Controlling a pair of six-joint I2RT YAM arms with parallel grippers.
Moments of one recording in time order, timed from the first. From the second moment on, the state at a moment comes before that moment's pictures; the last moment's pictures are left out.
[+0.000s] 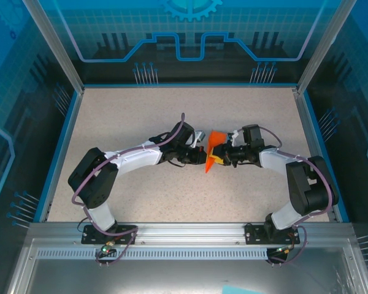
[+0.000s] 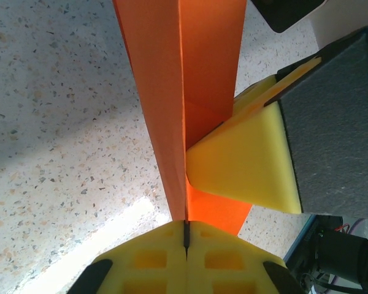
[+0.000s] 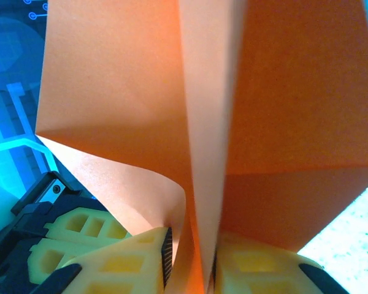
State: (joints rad) left arm -0.70 1.74 1.12 -0.23 0.45 -0.62; right arm 0.23 1.56 0.71 -0.03 -0.91 0.90
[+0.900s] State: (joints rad) left arm -0.68 1.69 1.12 -0.30 0.40 -0.60; right arm 0.30 1.53 0.99 -0.57 -0.48 0.51
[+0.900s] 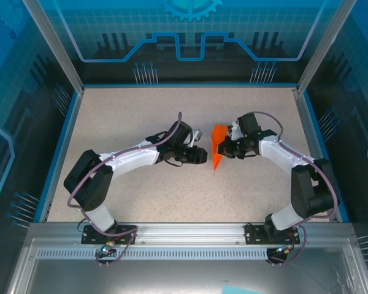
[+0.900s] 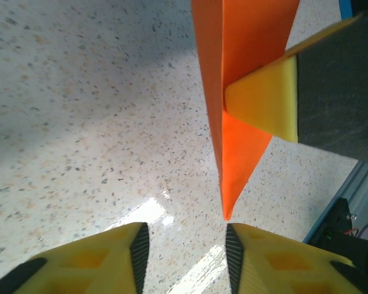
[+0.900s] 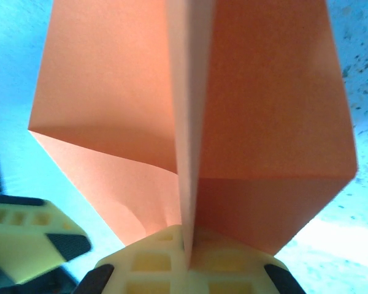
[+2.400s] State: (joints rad) left arm -0.58 1.61 1.05 -0.41 0.35 -0.55; right arm 0.61 1.83 1.17 -0.82 0.07 0.28
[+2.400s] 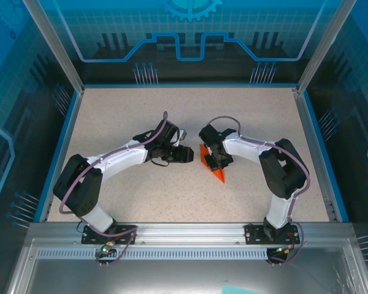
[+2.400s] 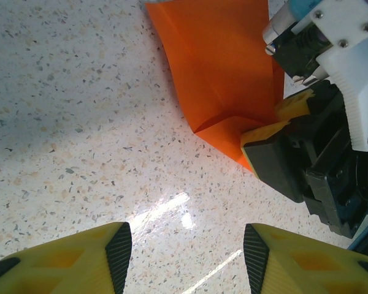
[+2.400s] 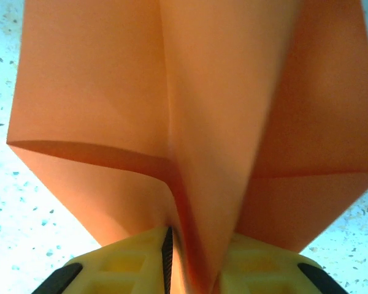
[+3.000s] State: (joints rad) left arm -0.58 1.64 1.05 -0.42 0.37 -0.55; right arm 0.62 1.85 1.16 -0.78 0.08 0.27
